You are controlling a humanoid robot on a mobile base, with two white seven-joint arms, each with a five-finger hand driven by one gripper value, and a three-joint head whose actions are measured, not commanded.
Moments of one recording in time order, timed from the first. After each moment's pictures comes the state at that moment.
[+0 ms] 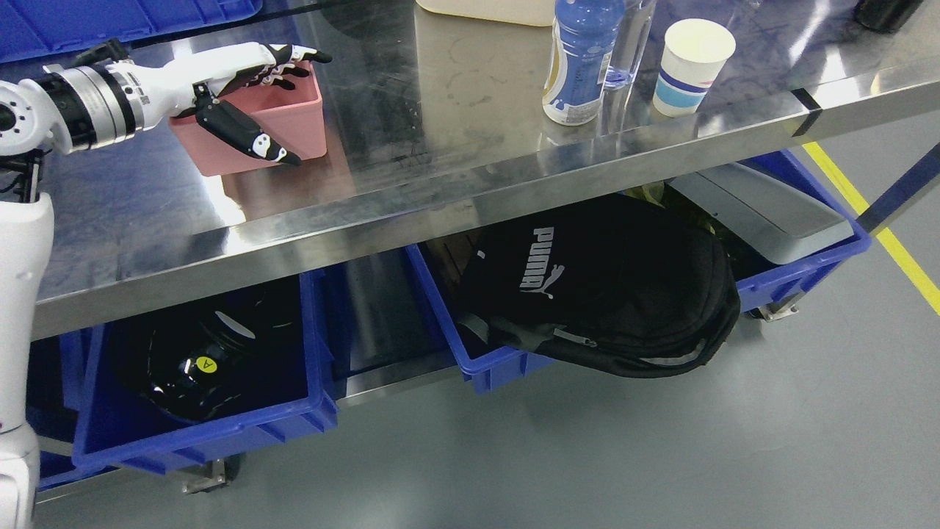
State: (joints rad) left arm -0.98 0.50 -0.26 -1.39 -0.23 0.16 -1.05; right arm 0.00 0.00 -0.04 0.00 0.00 -0.06 -0.02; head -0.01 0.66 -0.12
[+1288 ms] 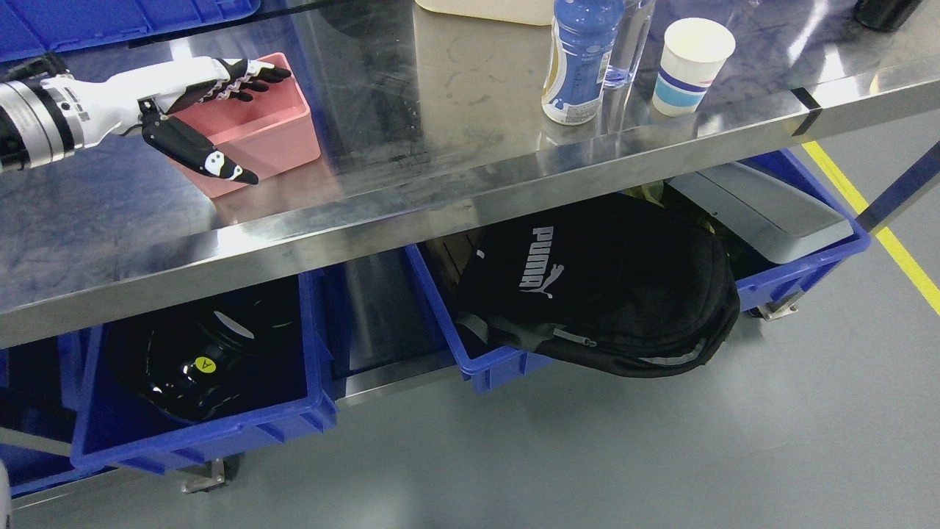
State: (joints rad) left arm -0.90 0.56 -0.15 -1.50 -0.22 0.21 -1.12; right arm 0.00 0.00 -0.04 0.00 0.00 -0.05 -0.02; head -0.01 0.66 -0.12
